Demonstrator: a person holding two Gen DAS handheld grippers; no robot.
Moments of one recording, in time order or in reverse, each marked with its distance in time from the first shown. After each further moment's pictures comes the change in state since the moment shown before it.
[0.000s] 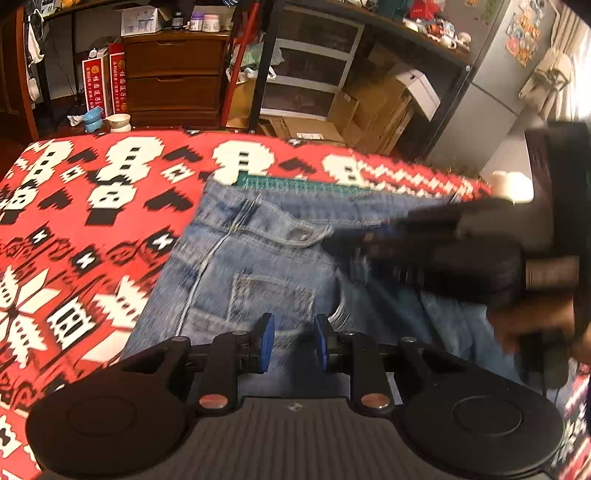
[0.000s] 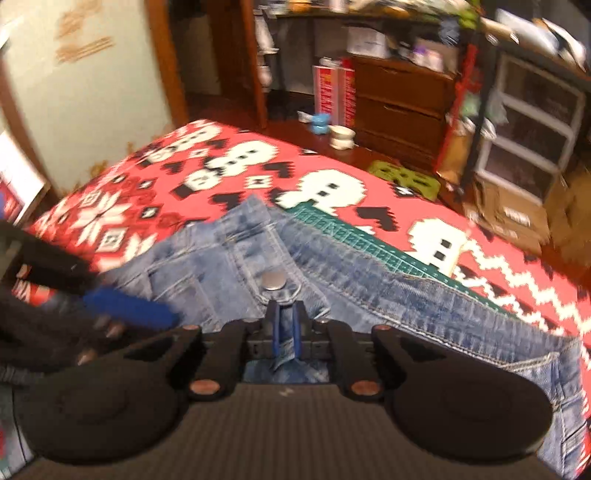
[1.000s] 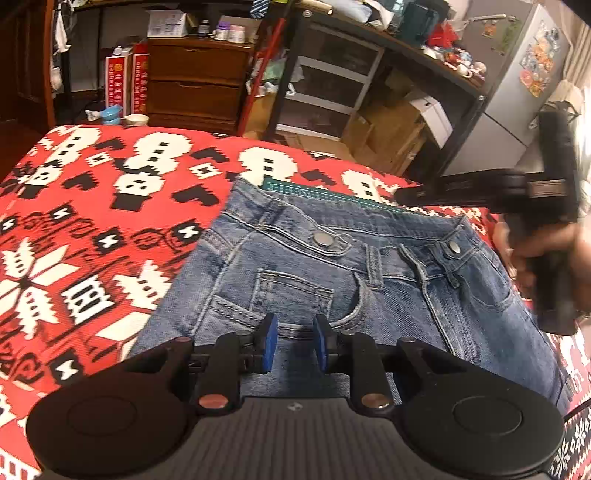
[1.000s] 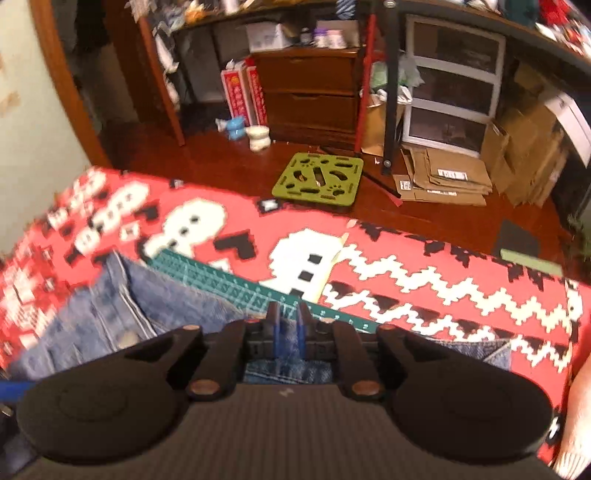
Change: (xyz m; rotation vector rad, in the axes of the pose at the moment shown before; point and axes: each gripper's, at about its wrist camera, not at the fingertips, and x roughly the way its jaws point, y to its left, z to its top) left arm -0.011 0.013 -0.013 -0.086 -0.067 0.012; right arm -0.013 -0.093 0.021 0.246 -0.024 -0.113
